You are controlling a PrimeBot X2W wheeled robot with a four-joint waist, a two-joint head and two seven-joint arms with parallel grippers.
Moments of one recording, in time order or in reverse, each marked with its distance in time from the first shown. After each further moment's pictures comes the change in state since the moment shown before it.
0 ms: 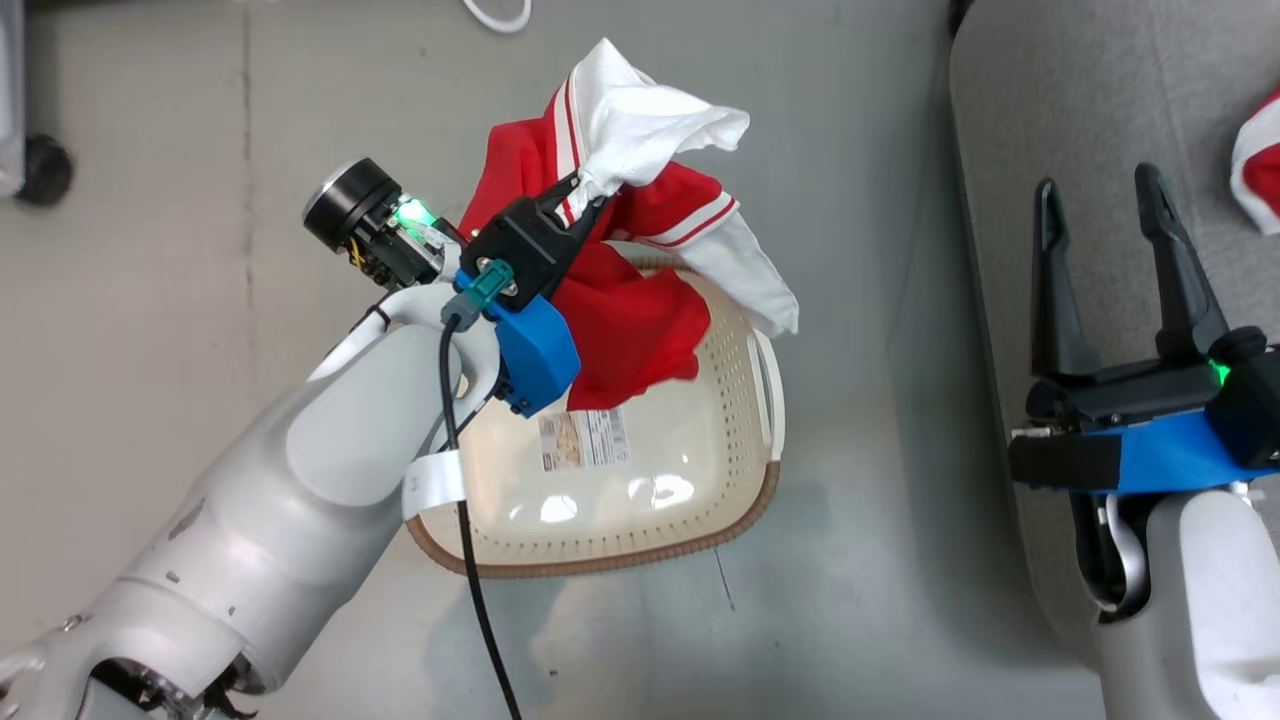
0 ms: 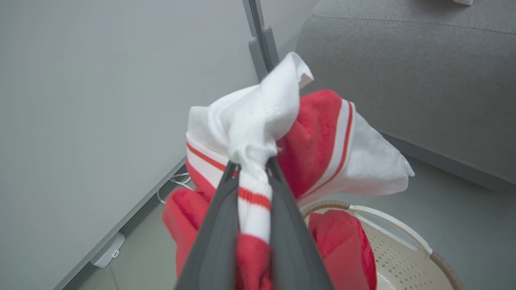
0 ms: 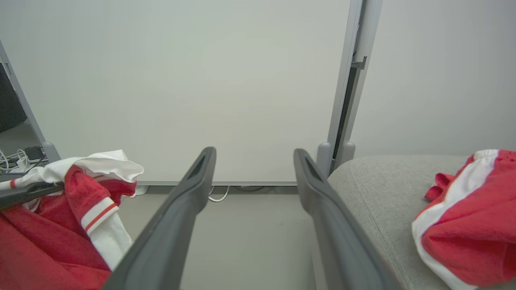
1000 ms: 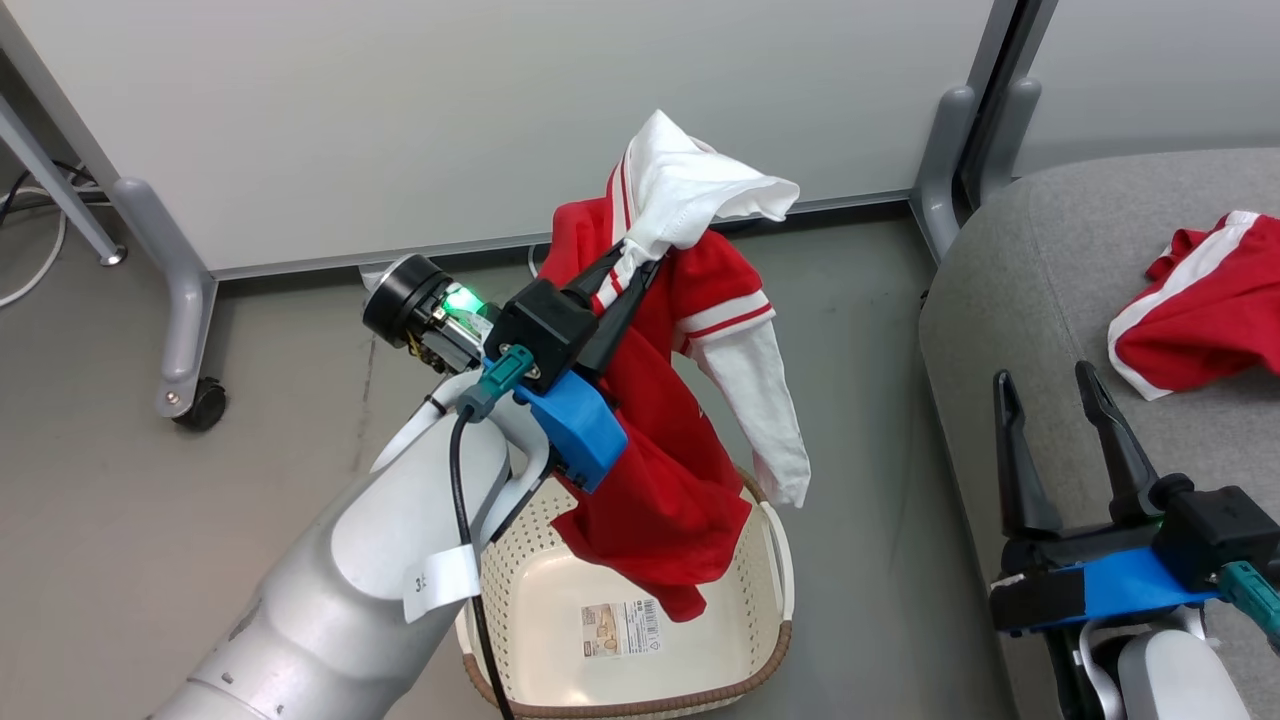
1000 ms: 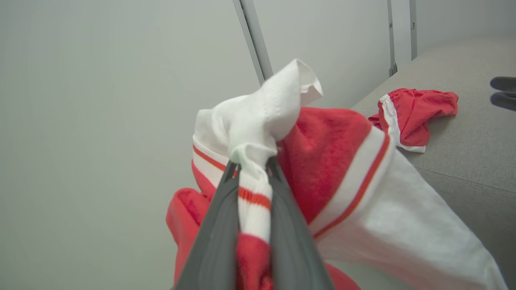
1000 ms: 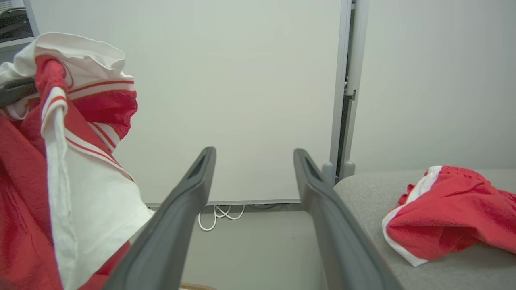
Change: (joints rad) left arm 0.220 -0.063 0.215 -0.179 0.067 -0.002 0.000; right arm 0.223 0.000 0.011 0.082 0.057 0.000 0.000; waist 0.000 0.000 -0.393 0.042
